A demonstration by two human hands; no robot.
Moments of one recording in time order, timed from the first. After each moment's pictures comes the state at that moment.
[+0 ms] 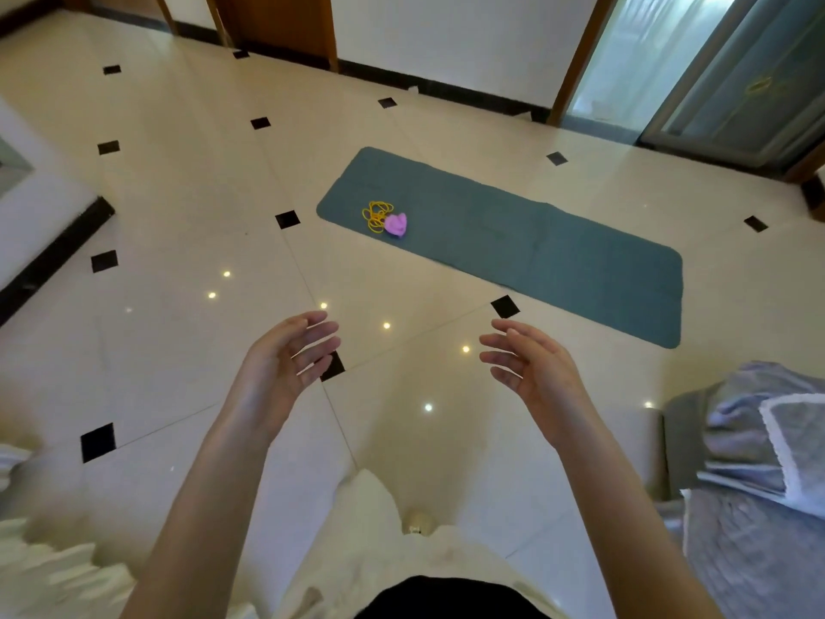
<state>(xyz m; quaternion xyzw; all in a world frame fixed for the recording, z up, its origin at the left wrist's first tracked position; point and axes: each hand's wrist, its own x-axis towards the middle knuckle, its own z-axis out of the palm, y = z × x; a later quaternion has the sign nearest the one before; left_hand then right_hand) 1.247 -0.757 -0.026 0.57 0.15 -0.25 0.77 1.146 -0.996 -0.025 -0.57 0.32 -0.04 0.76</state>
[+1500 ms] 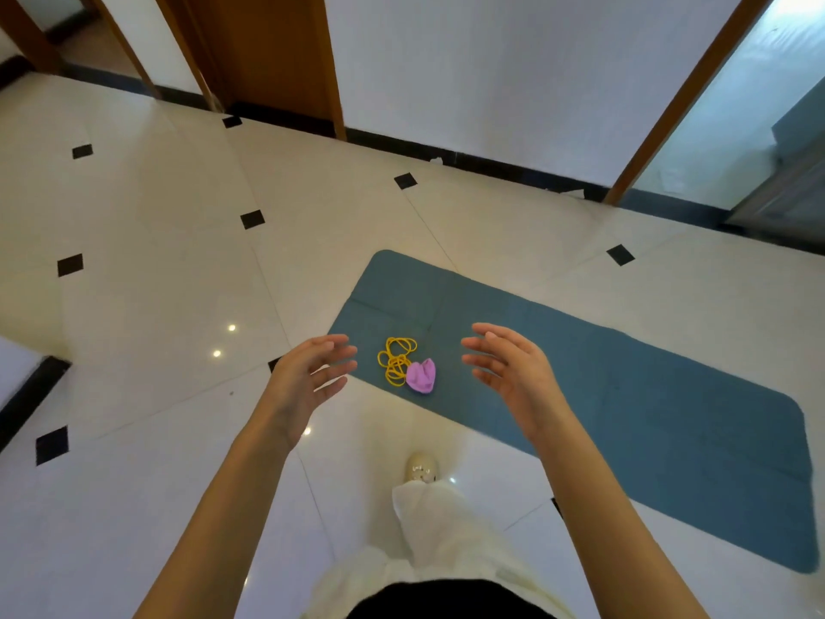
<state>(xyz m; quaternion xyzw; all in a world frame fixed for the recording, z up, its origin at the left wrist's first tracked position) 1.992 -0.994 -0.057 0.64 0.15 -0.27 0.70 1.914 -1.215 -0.061 -0.53 0.31 -0.01 0.79</state>
